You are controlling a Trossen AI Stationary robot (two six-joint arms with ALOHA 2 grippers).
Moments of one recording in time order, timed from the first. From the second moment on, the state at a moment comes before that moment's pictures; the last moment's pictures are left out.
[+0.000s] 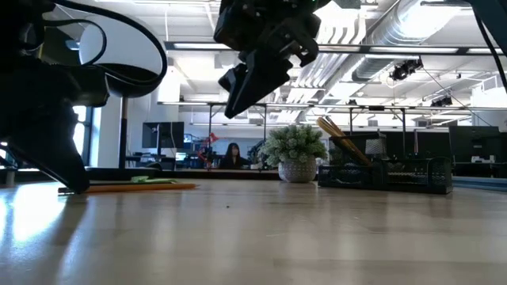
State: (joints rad) left arm -0.48 1.43 0.48 -0.23 -0.49 -1.21; right arm -0.04 2.03 1.65 -0.71 -0.39 -0.50
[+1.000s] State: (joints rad) left arm -0.48 1.45 0.63 -0.55 -0.55 -1.29; right arm -0.04 1.99 1.65 -0.74 -0.37 -0.50
